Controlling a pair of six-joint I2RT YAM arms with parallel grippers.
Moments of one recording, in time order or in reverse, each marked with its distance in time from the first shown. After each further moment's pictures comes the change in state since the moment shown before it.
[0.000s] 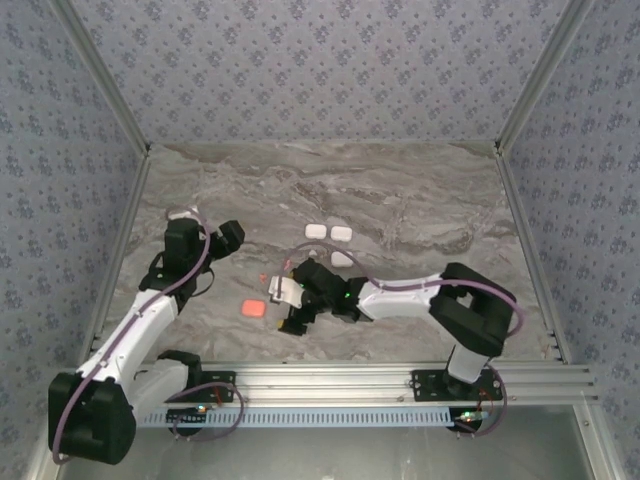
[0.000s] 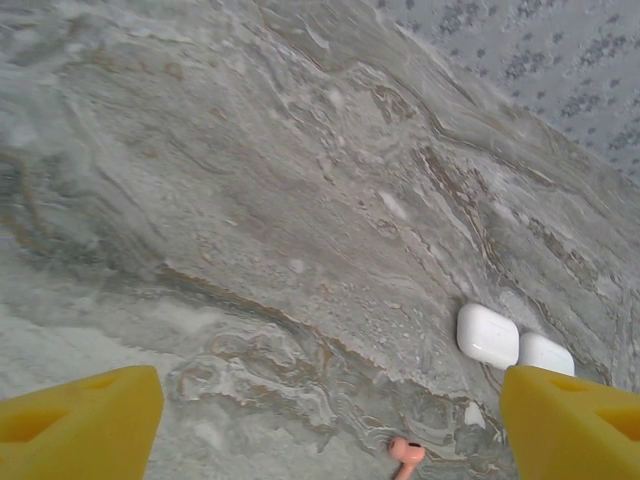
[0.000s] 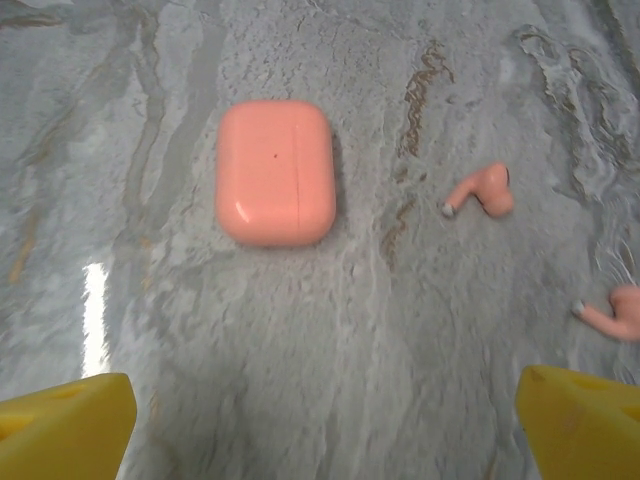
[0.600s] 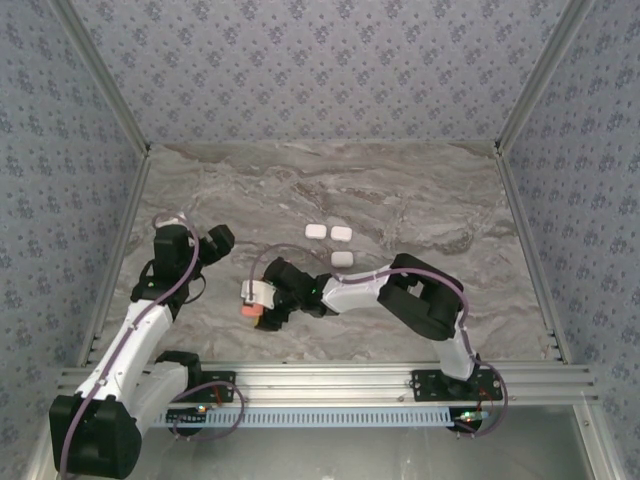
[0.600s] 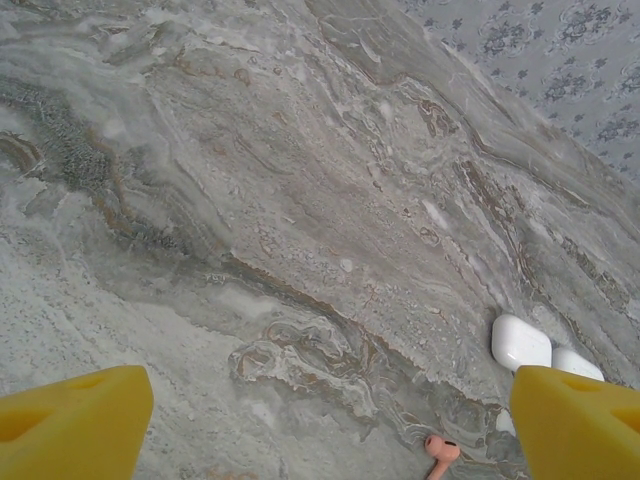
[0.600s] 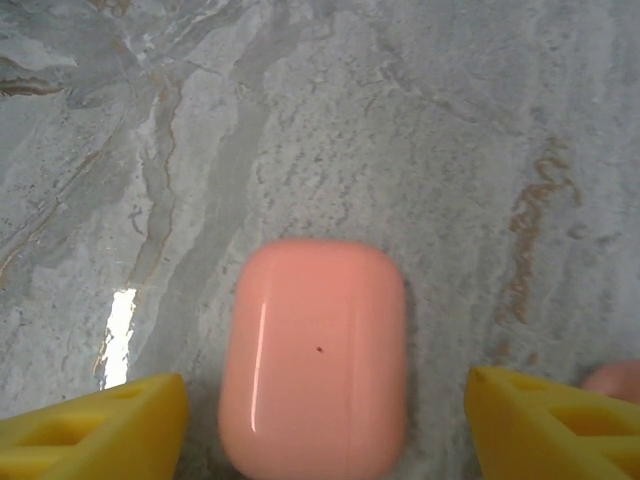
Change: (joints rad) left arm 0.065 -0.074 -0.028 -0.068 -0.002 0.000; right arm 0.031 0.280 0.244 0.019 -0.105 -0.030
